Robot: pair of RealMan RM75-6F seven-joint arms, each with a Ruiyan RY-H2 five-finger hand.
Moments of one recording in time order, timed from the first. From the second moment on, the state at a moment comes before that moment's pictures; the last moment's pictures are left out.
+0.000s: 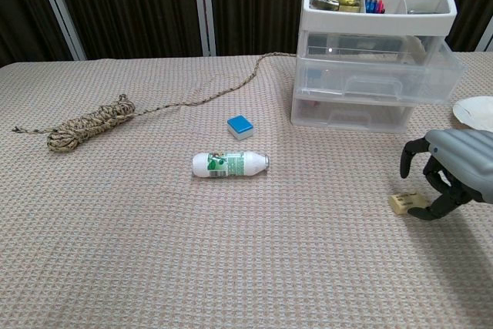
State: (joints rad) left arm -0.13 -1.19 -0.07 -1.51 1.54 1.54 -0.06; right arm 0.42 -1.74 0.10 -1.48 -1.08 1.34 -0.60
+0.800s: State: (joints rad) left arm -0.13 -1.18 -0.07 -1.51 1.54 1.54 -0.06; right arm 0.42 -1.76 0.12 -1.44 -1.04 1.29 -0.64
